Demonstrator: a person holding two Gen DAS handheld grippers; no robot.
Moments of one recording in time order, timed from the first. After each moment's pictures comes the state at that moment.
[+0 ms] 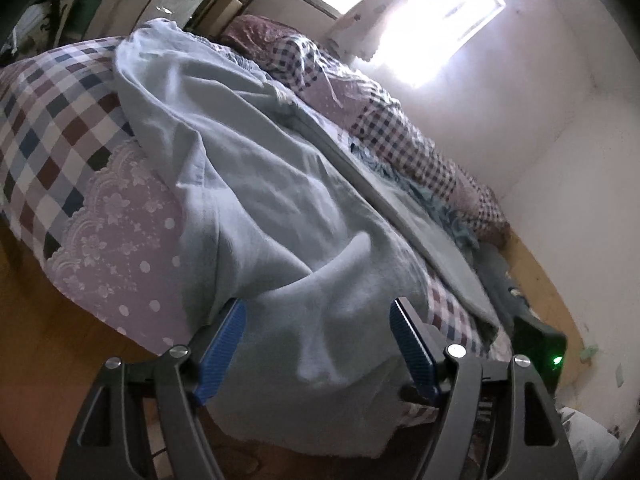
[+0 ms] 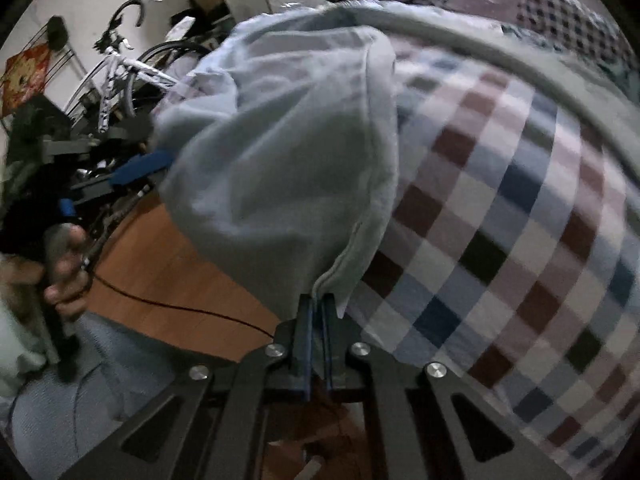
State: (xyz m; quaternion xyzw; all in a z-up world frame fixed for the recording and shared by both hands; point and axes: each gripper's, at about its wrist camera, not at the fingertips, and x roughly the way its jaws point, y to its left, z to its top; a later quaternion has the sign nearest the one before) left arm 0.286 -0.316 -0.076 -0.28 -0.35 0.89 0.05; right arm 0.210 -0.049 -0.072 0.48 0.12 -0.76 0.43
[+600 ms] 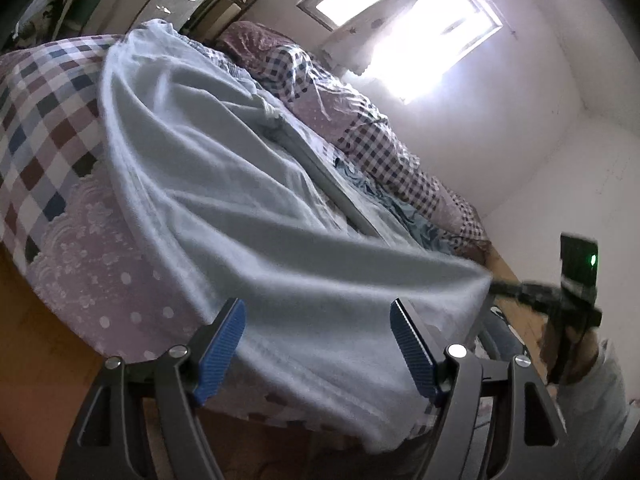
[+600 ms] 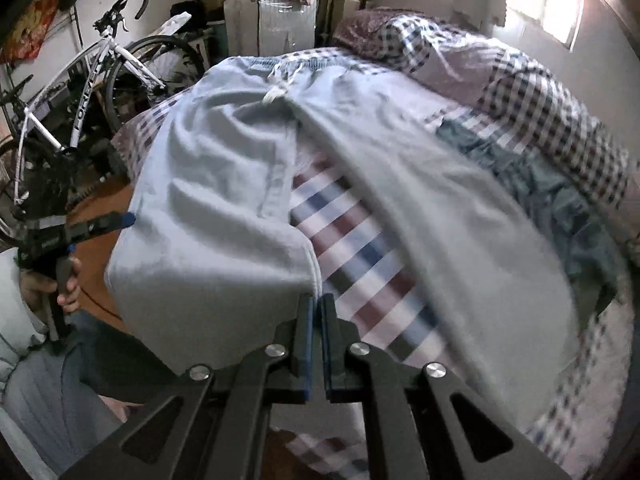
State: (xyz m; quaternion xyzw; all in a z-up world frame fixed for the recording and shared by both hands) left arm 0.276 -0.317 -0.072 -0.26 -0.37 0.89 0.07; right arm 0.121 -0.008 0.091 0.41 0.25 -0.80 0.37
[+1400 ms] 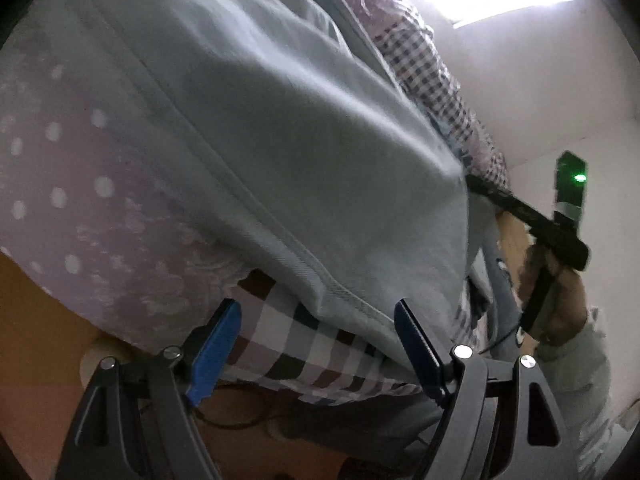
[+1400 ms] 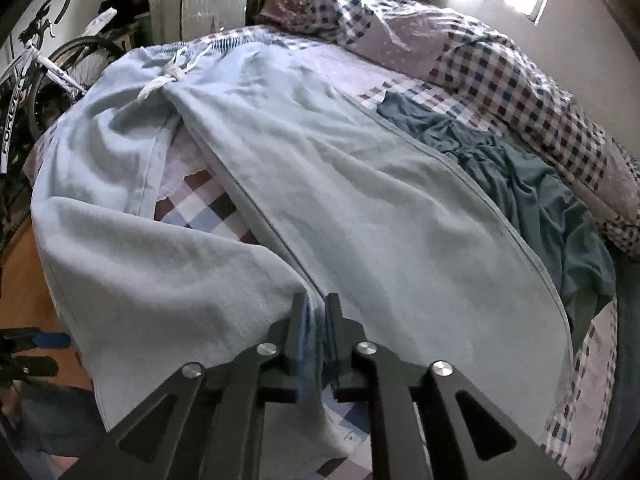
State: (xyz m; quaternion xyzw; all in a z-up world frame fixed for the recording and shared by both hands) left arm 0.195 -0.266 -0.136 -0.44 -0.41 0.79 0.10; right arm 0.002 -0.038 0.013 0.43 0.25 -0.82 0.27
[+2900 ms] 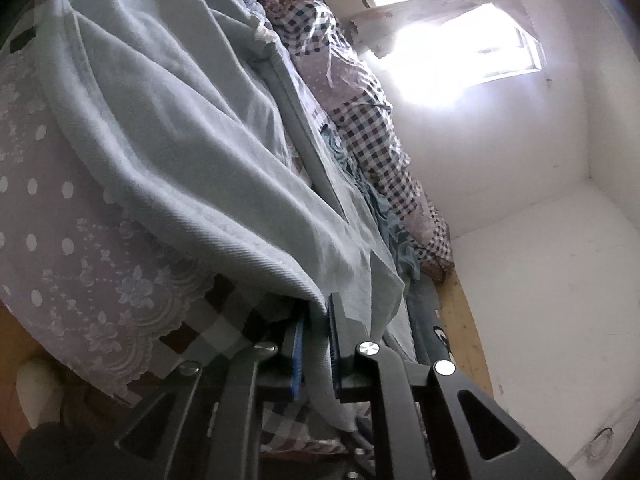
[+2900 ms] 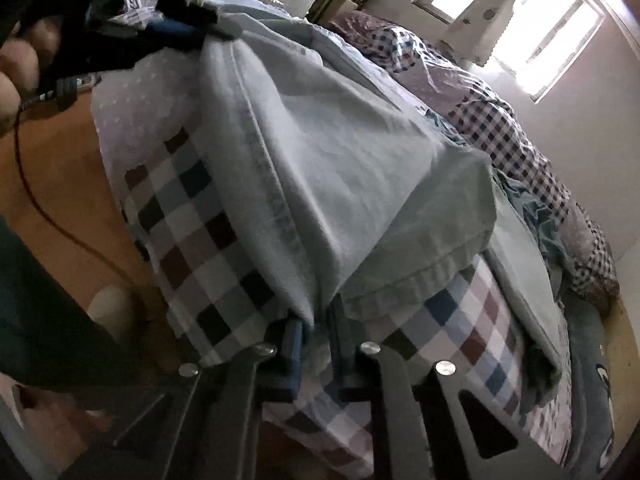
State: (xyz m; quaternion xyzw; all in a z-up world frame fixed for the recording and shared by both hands) left arm 0.210 -0.290 -0.089 -0.29 -0.51 0.80 0.12; right arm 0.251 -0.043 -0.086 0.32 0.38 -0.83 0.25
